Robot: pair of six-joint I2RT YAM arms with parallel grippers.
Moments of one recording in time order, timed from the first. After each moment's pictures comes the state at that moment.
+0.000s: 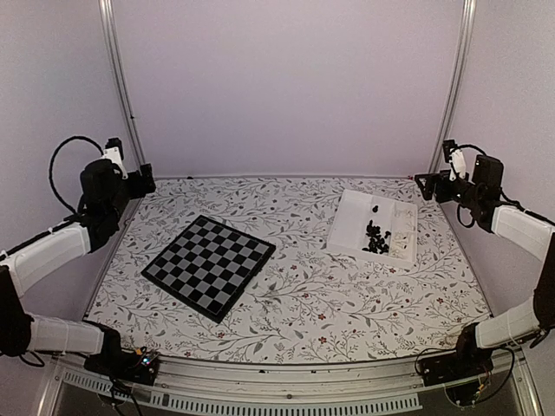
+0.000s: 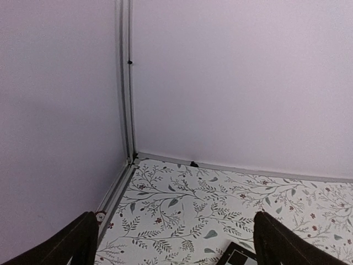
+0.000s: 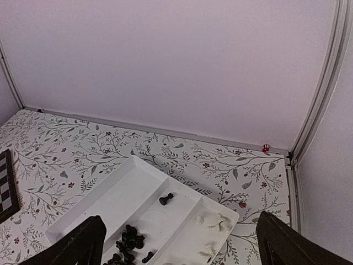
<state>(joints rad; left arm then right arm) -0.16 1.15 0.74 0.30 -0.31 -0.10 -0.09 1.31 0.84 0.18 -0.38 -0.07</state>
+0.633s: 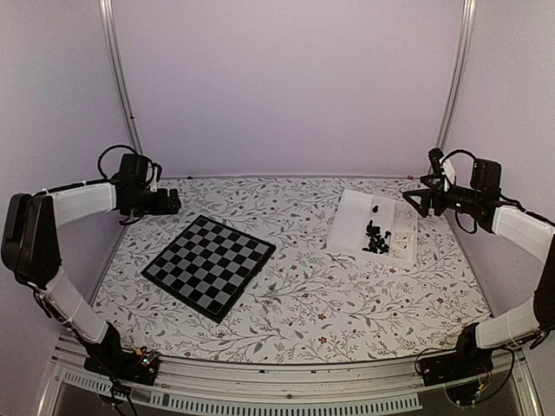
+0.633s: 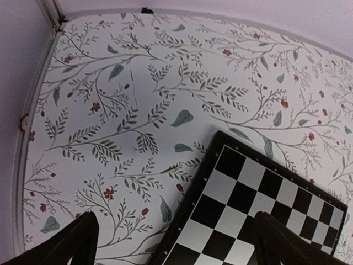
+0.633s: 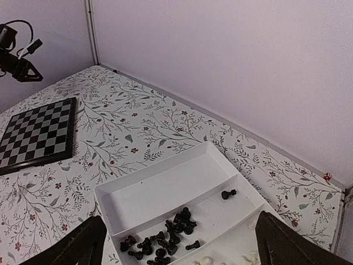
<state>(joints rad) -0.11 1.59 1.09 -0.28 -0.03 -0.15 -0.09 1.29 0.84 0.06 -0.74 -0.31</state>
